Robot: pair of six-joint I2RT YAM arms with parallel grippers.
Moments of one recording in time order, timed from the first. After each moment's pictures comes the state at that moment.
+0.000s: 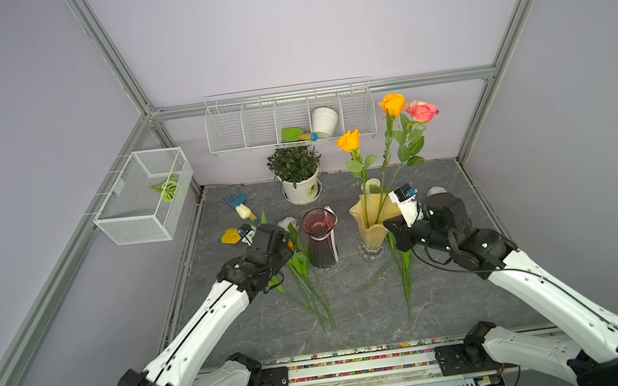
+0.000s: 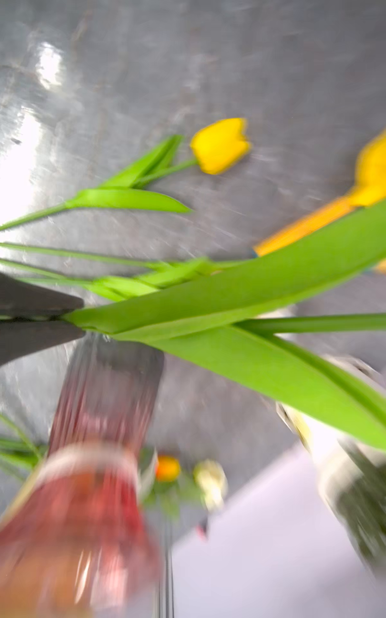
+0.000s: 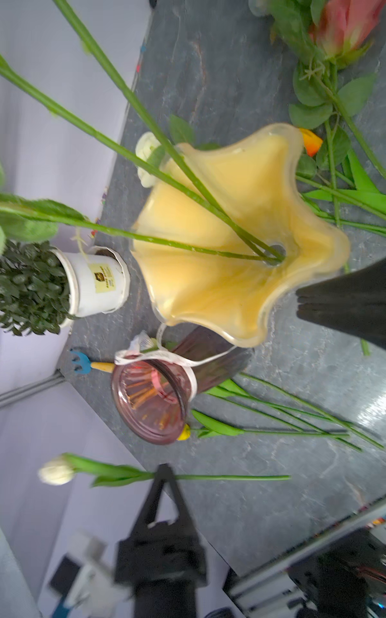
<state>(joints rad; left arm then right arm) -0.56 1.05 0.97 -0.65 -0.27 -0.97 0.57 1.02 1.00 -0.50 -0.15 0.10</state>
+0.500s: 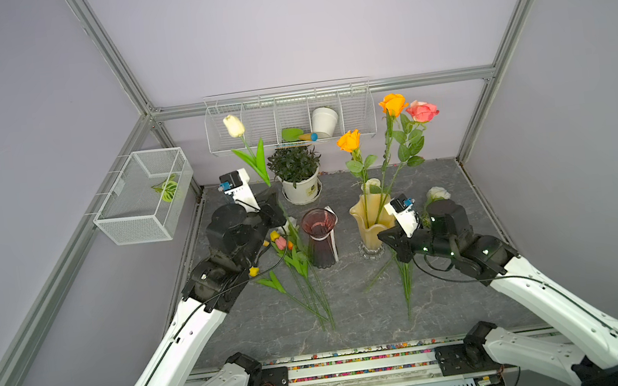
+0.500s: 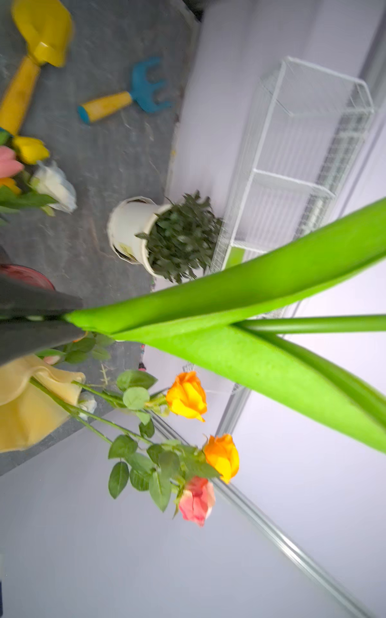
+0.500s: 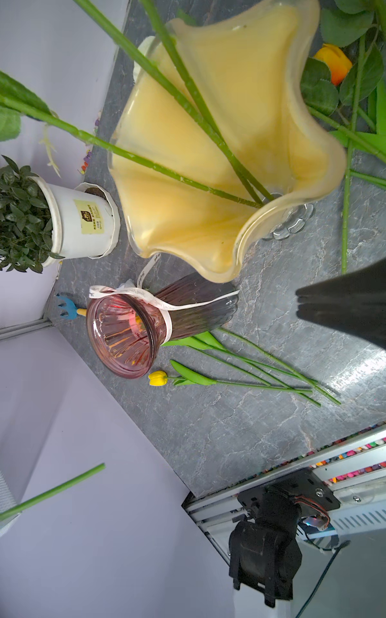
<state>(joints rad) -0.58 1.04 1.21 -0.21 -0.16 -0.42 0.58 1.01 0.96 -0.47 -0.29 0.09</state>
